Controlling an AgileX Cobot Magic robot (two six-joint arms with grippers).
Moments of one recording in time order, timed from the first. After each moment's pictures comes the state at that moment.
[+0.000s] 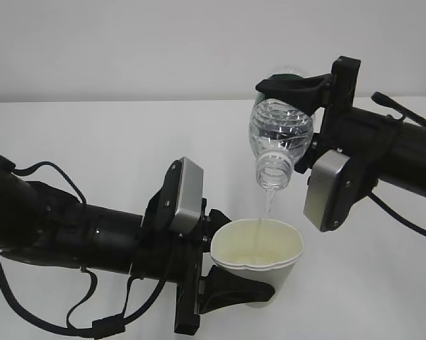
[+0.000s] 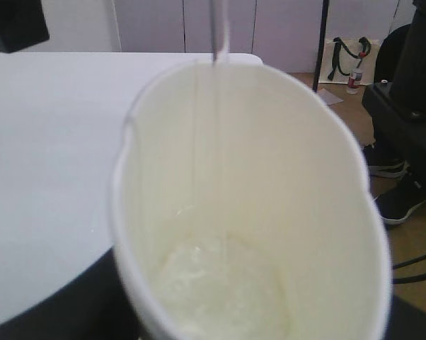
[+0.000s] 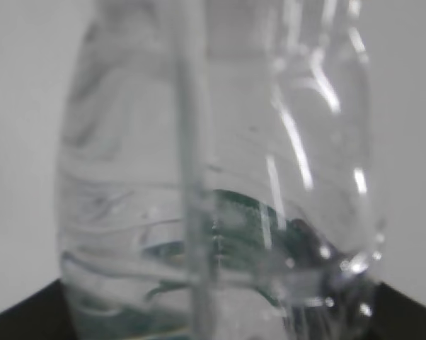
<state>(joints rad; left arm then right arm) -0.61 2.00 -0.79 1.15 -1.08 -0.43 0.23 1.67 -0.64 -0.75 -1.10 -1.19</state>
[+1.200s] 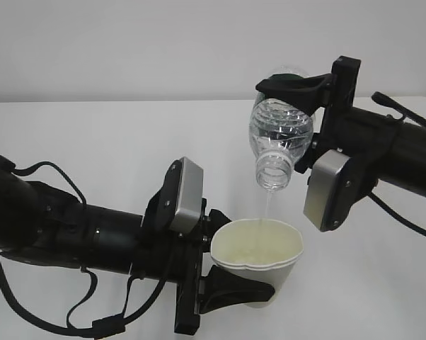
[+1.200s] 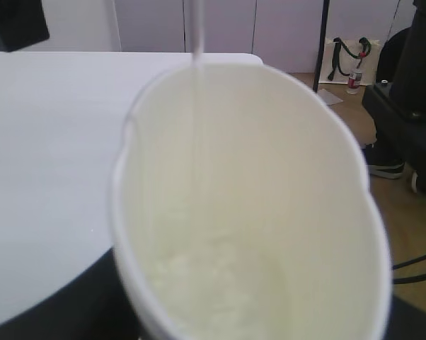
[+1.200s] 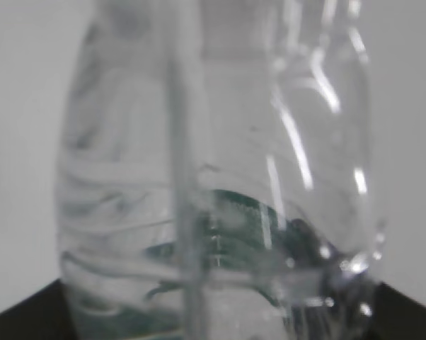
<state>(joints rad) -0.61 2.00 -0.79 1.15 -1.08 -0.43 0.23 1.67 -0.64 -0.75 -1.10 -1.19</state>
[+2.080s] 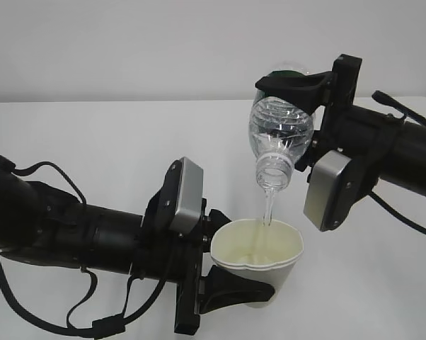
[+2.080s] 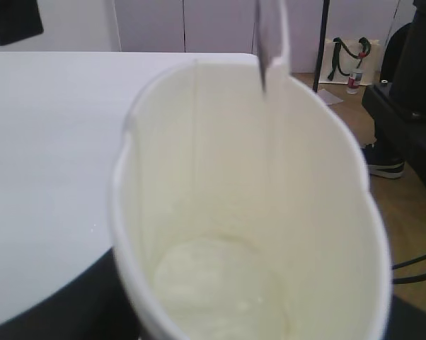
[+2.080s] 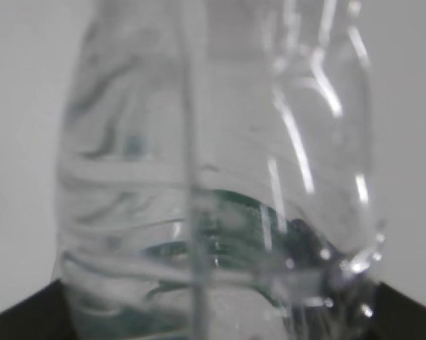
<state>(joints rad) -0.61 2.00 -0.79 1.15 -1.08 -0.43 0.23 1.67 -0.64 -0.75 -1.11 -1.22</state>
